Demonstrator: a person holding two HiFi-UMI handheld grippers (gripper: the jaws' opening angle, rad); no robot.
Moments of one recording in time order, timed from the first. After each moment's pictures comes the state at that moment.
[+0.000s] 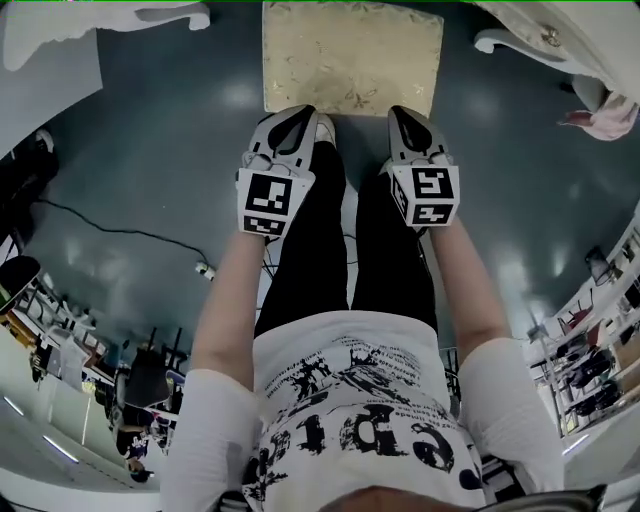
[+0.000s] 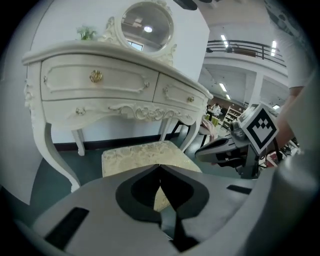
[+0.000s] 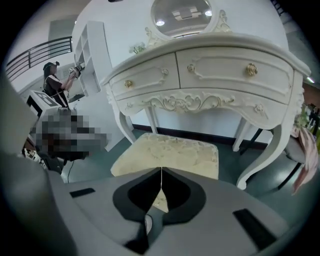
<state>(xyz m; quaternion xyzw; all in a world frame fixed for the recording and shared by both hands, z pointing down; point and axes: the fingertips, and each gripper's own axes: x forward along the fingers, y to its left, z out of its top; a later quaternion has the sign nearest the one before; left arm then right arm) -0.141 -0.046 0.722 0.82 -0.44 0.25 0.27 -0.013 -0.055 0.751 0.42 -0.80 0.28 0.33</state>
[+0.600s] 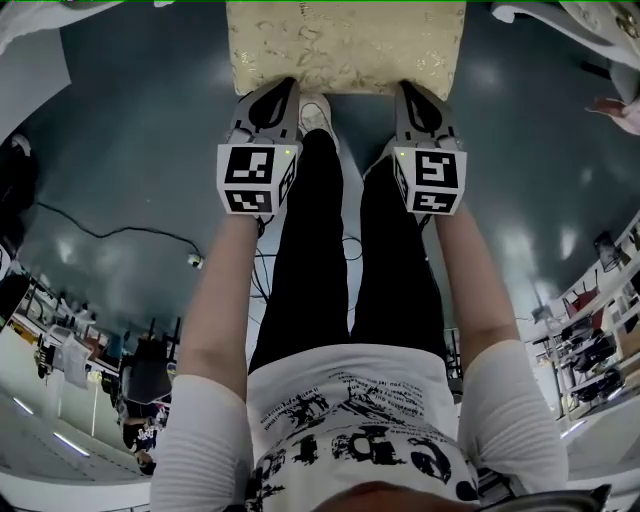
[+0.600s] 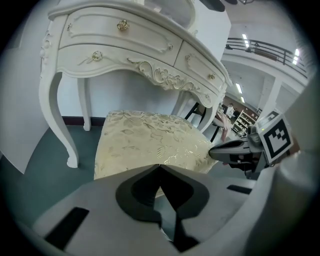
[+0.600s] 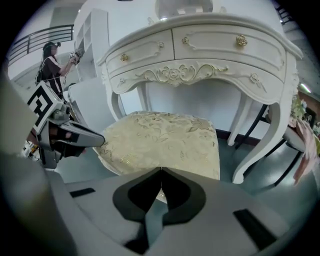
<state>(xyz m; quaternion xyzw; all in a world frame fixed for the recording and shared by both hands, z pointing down) -0.147 -0.022 0.853 0.77 -0.47 0.26 0.35 0.013 -0.032 0.858 0.44 -0.78 0.25 0.36</state>
